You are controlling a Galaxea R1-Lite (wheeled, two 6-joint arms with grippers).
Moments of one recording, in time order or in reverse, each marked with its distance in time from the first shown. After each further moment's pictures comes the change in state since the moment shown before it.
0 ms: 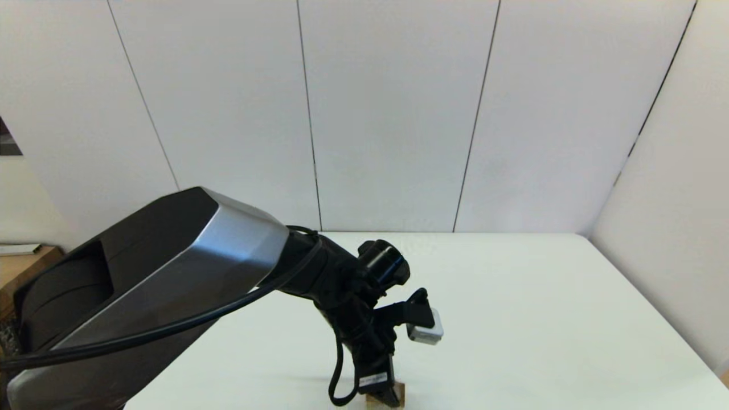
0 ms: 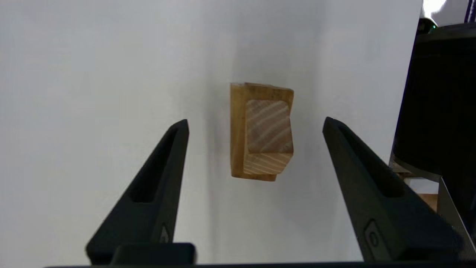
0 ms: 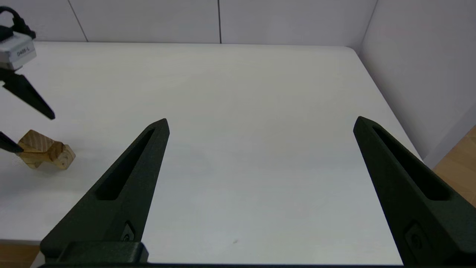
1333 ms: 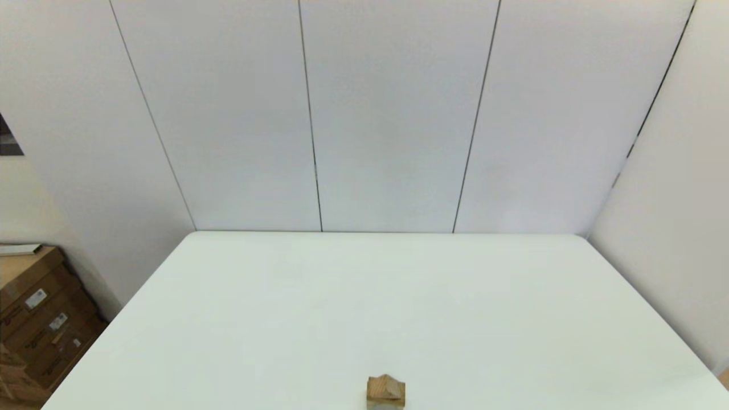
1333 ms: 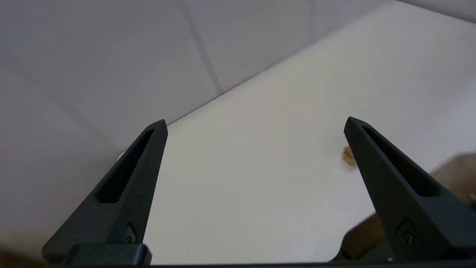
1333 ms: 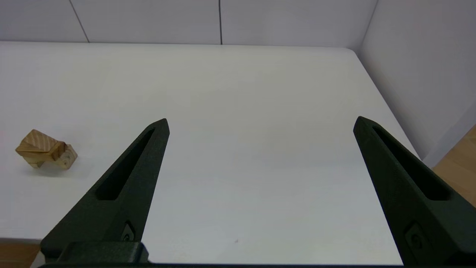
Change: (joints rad) left arm 0.459 -1.549 0.331 0.144 0.233 -0.479; right arm 0.000 0.000 0.000 0.000 0.000 0.000
